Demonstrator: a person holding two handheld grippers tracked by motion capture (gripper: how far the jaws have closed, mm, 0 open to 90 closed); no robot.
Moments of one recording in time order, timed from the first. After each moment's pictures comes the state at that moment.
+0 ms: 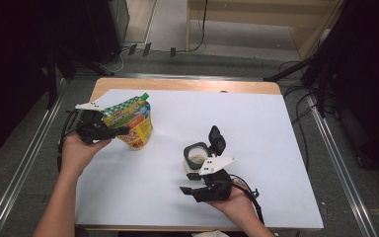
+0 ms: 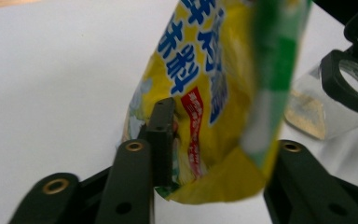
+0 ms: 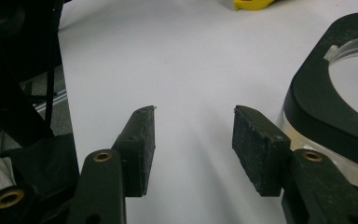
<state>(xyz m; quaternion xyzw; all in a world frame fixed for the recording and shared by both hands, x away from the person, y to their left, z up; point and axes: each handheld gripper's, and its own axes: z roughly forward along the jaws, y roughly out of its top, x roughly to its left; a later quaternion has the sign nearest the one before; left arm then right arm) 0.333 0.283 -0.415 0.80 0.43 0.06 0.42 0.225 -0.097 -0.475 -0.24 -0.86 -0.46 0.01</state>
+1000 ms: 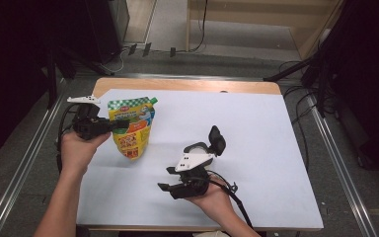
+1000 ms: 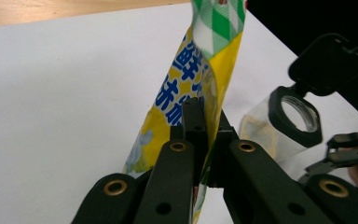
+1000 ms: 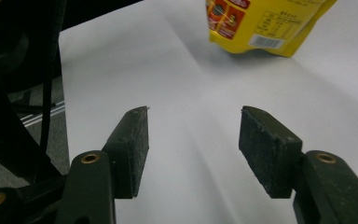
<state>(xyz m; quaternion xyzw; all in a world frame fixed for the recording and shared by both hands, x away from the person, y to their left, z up) 0.320 0.270 -0.380 0.78 0.44 0.03 0.46 0.231 -0.040 -0.469 -0.22 -0.85 -0.48 0.00</state>
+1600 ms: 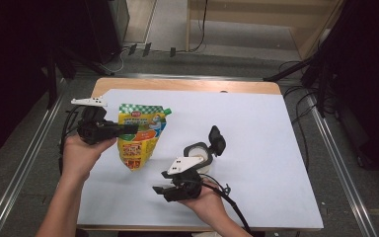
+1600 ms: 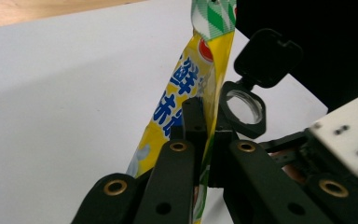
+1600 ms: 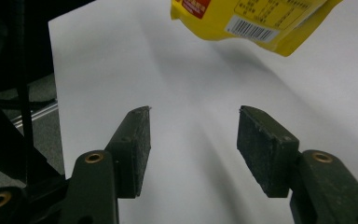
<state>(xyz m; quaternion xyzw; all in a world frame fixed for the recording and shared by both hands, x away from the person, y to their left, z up) 0.296 0.241 -0.356 0.79 0.40 0.00 0.46 0.228 -0.021 -0.485 -0.23 -0.86 -0.46 0.00</state>
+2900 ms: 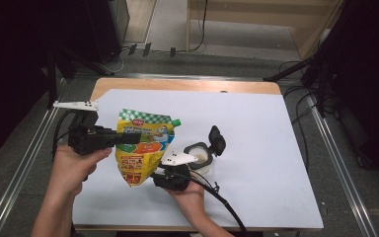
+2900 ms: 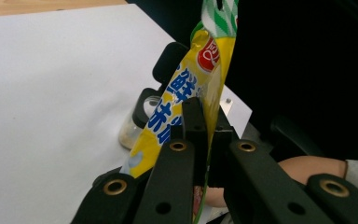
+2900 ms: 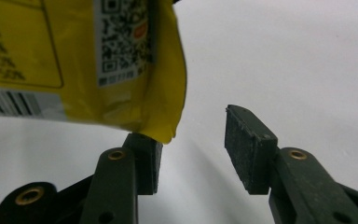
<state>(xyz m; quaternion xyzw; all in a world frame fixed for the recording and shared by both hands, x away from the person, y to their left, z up) 0.257 0.233 -0.320 0.77 0.36 -0.08 0.51 0.247 0.008 -0.510 -0.31 -0.78 -0.54 -0.05</state>
